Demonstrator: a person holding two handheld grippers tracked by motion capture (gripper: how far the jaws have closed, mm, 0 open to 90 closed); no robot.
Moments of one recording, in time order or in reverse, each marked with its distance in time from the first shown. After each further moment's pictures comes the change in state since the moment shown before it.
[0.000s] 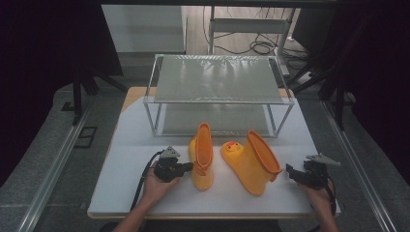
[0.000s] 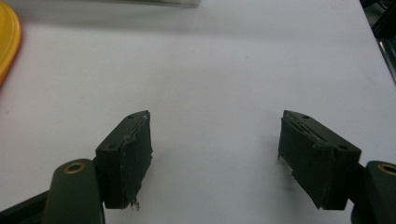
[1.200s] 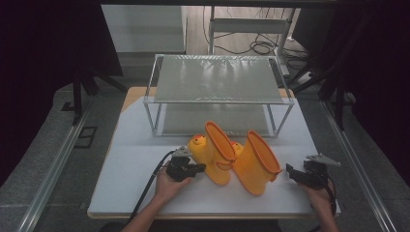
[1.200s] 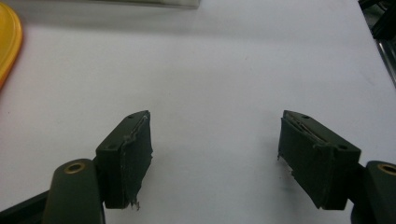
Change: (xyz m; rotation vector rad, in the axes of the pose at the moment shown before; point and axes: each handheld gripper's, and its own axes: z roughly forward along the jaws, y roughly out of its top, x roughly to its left) left arm -0.018 0.012 0.026 0.001 -0.083 0.005; right arm 0.000 0.000 -0.001 -0.004 0.001 0.001
